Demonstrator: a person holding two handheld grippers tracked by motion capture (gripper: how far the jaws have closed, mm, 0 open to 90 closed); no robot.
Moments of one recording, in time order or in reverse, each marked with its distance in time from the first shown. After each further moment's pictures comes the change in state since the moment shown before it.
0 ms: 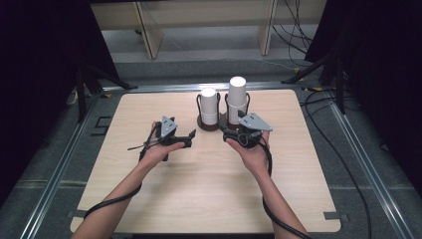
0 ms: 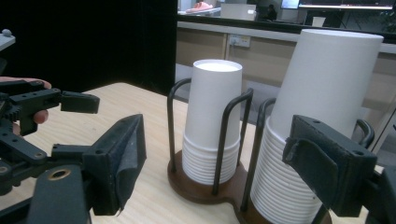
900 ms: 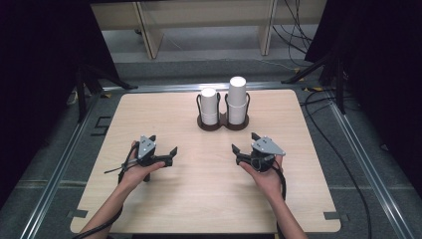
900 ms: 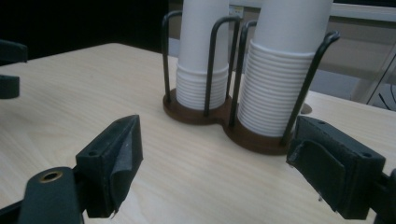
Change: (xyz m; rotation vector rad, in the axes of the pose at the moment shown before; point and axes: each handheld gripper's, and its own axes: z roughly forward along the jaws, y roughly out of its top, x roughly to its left) left arm 0.012 -0.038 -0.075 0.031 0.038 -0.056; right arm -0.002 -0.053 -0.052 0.093 -0.028 0.018
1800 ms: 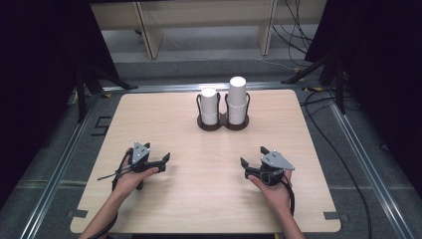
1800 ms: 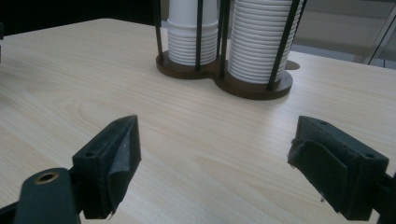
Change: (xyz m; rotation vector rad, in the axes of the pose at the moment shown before) left arm 0.007 -0.021 -0.023 0.094 0.050 -0.021; right arm -0.002 -0.039 -0.033 0.066 -0.034 0.058
